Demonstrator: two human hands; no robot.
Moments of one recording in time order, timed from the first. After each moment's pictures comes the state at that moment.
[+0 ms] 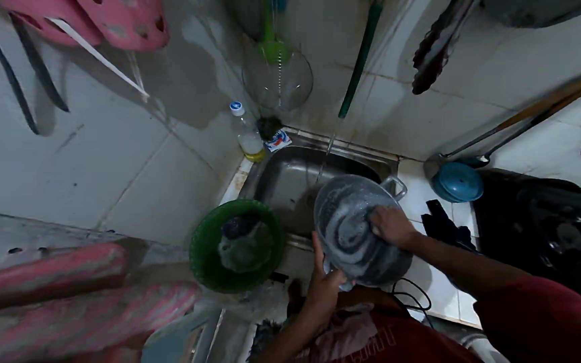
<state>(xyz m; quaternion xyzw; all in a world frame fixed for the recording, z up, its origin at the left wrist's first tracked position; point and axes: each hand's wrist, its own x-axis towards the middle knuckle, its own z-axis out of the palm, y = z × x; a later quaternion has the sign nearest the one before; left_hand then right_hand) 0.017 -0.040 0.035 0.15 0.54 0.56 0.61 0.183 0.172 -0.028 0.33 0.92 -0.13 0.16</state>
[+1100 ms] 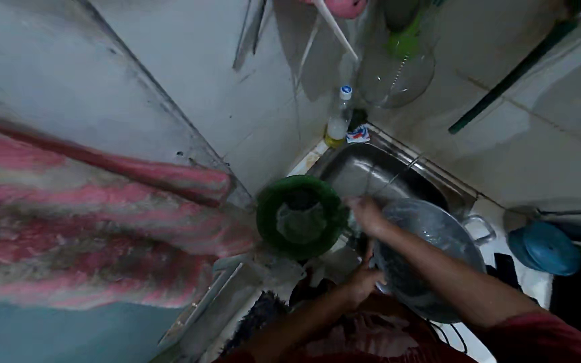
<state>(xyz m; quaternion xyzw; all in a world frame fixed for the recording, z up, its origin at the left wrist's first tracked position) -0.007 -0.039 -0.006 0.12 0.51 0.51 0.68 -0.032 0.097 0.046 0.34 0.79 -0.50 0.10</state>
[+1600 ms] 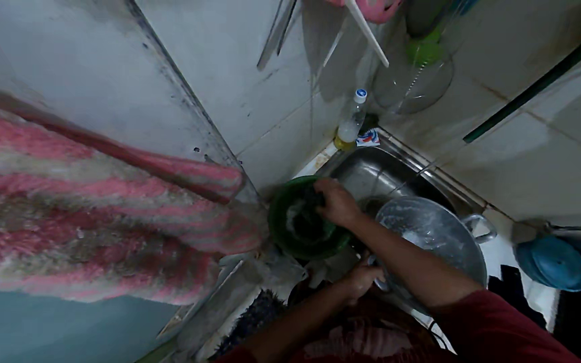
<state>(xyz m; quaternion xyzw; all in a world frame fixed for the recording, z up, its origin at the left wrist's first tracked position) -0.026 -0.043 0.003 0.12 0.51 0.51 0.68 -0.107 0.084 -0.013 0.14 0.94 -0.30 0.00</state>
